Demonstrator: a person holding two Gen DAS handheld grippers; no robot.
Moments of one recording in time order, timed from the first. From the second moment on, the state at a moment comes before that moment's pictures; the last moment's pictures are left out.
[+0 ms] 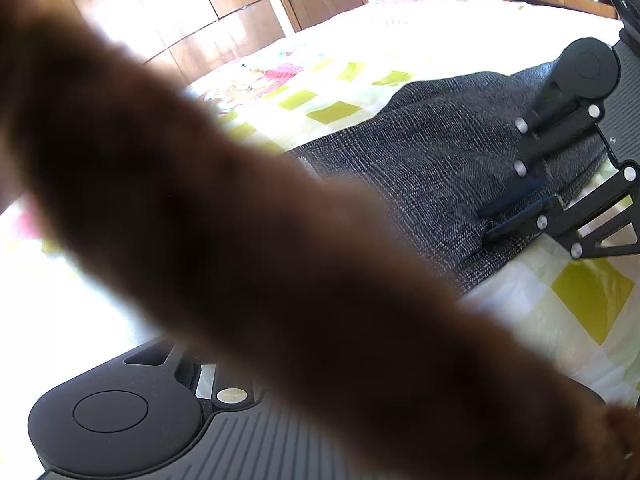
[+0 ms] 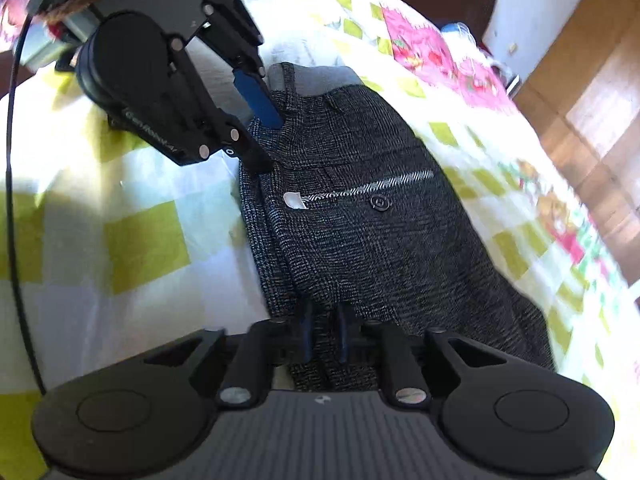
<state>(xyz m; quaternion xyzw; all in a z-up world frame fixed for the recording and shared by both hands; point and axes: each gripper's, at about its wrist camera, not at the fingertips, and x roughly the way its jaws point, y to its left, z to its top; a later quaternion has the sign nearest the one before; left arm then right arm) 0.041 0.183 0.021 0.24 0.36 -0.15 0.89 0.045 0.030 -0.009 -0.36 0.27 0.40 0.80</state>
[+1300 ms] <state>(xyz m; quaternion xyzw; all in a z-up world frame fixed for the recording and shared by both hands) 0.106 -0.102 0.018 0.22 0.30 -0.40 0.84 0.121 -0.352 0.046 -0.11 0.36 0.05 0.92</state>
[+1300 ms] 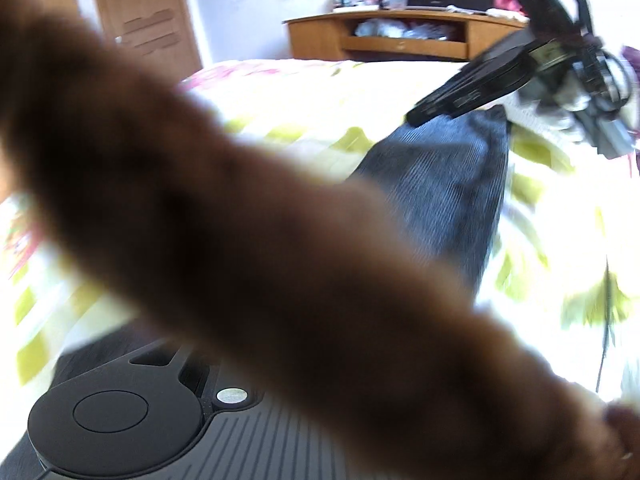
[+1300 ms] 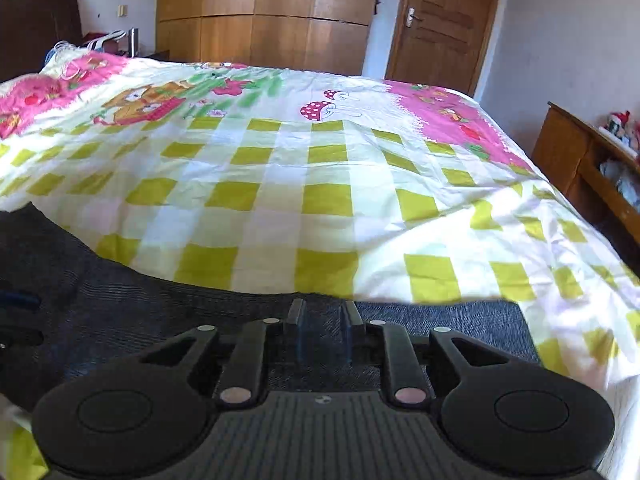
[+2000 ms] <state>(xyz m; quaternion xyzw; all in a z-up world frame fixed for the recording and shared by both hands) 0.130 -0.116 -0.006 0.24 0.31 -0.40 0.83 0.138 -0.287 0.001 -0.39 0.39 0.33 0.77</state>
